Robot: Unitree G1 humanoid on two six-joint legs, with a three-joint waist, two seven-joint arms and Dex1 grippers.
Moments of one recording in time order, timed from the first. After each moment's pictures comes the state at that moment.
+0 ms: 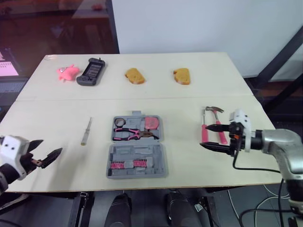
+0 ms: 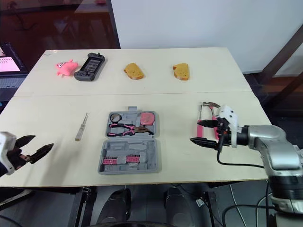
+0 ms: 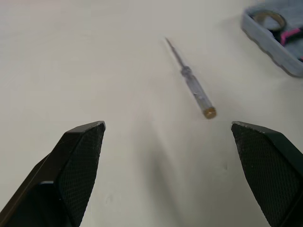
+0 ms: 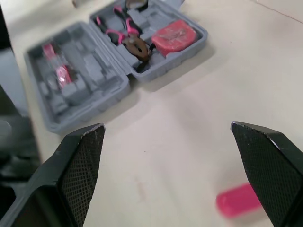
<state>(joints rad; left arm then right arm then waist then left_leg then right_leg) 0.27 0.70 0.67 0.01 -0.43 0.25 -0.85 -0.14 -0.83 -0.25 -0.11 0.45 0.61 1.25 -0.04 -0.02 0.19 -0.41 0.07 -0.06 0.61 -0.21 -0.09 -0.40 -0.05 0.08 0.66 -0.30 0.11</state>
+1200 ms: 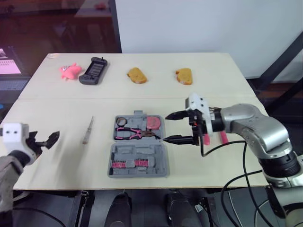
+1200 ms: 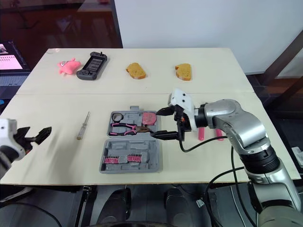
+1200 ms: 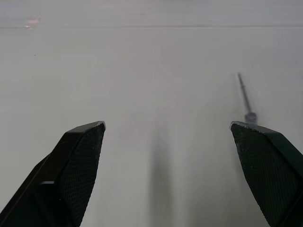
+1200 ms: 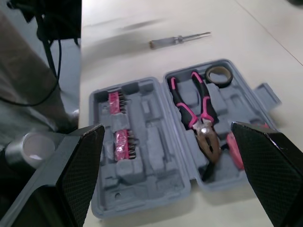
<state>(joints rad) -0.06 0.68 0.51 0.01 -0.42 0.60 -0.43 -0.65 -0.73 0.21 -0.33 0.49 0.82 1.06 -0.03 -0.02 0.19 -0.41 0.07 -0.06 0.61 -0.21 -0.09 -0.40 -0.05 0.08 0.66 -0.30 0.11</state>
